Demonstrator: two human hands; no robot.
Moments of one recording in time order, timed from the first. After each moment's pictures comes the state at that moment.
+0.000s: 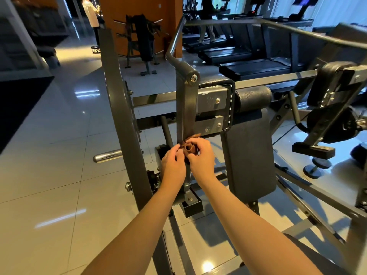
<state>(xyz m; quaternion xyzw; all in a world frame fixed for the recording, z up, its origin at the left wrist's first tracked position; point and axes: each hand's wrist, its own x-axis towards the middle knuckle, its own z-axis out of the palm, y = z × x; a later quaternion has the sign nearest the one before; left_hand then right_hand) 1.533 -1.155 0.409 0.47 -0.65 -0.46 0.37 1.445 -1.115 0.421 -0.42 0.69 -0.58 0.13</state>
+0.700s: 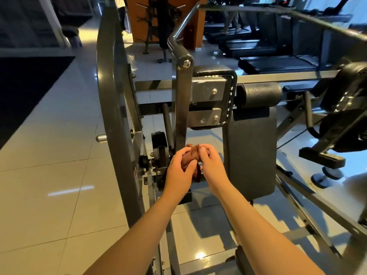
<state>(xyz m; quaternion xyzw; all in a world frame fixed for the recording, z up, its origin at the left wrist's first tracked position) 1.514 -1.081 0.395 0.42 -0.68 -0.46 0.38 1.397 -1.060 0.402 -0.34 0.64 -0.58 0.37</state>
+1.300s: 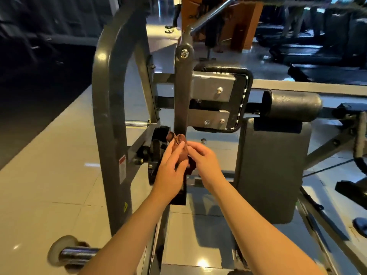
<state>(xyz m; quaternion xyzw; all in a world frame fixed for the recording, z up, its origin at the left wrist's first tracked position) 1.485 -1.075 0.386 0.50 -0.66 -0.36 0.42 1.355 -1.087 0.395 -0.47 0.51 -0.53 0.49</state>
